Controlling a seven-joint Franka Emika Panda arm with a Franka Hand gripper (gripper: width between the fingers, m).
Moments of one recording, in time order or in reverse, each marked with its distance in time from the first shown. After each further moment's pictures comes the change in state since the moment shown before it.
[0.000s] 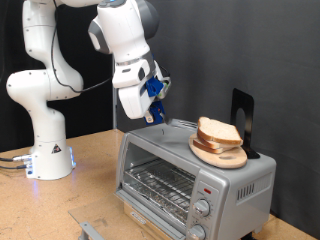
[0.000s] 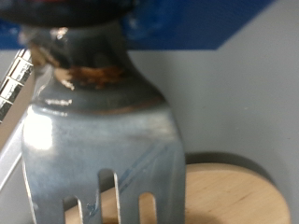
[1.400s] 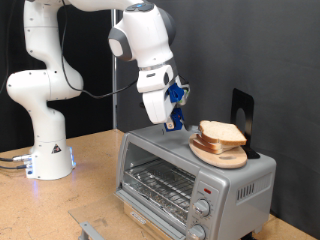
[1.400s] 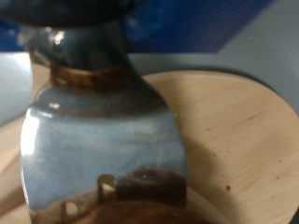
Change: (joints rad) arm 0.002 0.117 0.091 0.090 -0.069 0.089 0.075
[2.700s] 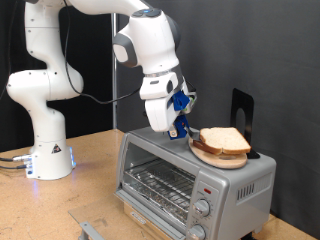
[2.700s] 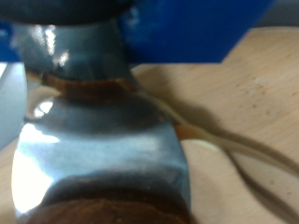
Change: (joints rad) arm -0.020 0.084 0.005 0.055 -0.063 0.032 0.094
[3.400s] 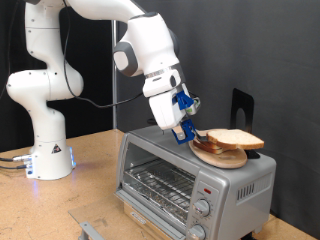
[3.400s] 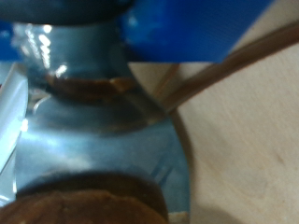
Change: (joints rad) arm 0.001 0.020 0.014 -0.044 -0.078 0.290 -0.054
